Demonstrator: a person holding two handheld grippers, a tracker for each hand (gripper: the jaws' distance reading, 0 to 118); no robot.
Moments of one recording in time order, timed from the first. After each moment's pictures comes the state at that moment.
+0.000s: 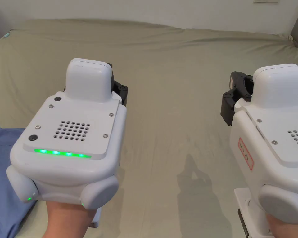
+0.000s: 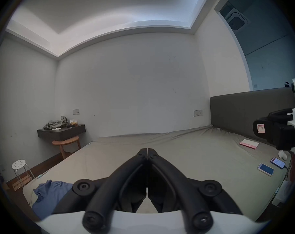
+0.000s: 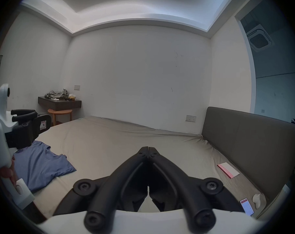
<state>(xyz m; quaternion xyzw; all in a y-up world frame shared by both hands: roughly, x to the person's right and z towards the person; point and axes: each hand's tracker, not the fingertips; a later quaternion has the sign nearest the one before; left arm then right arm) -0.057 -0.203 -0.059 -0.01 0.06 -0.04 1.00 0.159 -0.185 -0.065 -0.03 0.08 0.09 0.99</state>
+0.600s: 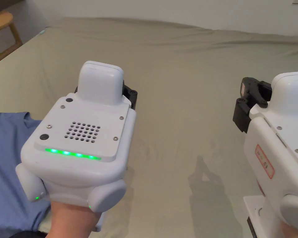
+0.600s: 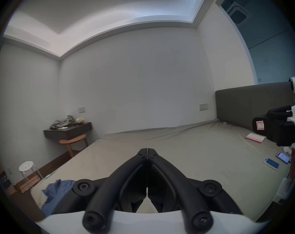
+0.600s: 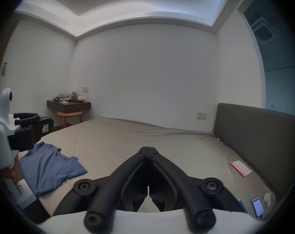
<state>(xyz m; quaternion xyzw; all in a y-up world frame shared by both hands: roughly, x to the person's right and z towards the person) -0.085 -0.203 -0.046 -0.04 0.11 -0.07 0.99 0.139 -0.189 -0.082 -0.04 0.15 0.06 0.99</state>
